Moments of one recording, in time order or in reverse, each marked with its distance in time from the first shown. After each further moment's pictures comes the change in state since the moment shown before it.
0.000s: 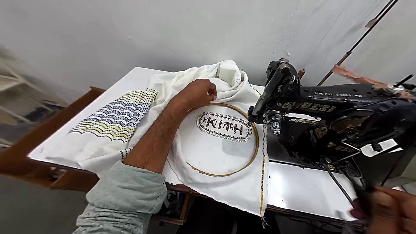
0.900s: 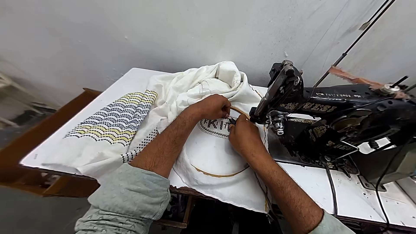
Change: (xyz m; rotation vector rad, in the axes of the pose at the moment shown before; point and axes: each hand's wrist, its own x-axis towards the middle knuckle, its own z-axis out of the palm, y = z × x) left_hand 0.010 0.024 0.034 -0.081 -0.203 0.205; right_hand 0.132 -0.133 0.183 -0.212 -0.430 0.133
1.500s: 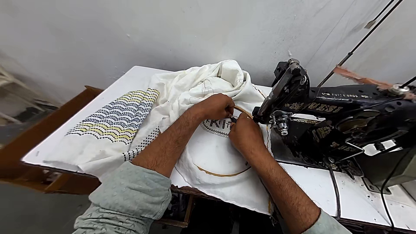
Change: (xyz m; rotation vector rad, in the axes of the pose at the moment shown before) left_hand 0.002 0.001 0.004 0.037 0.035 0.033; right_hand 0.005 -0.008 -0.001 -0.030 -0.004 0.030
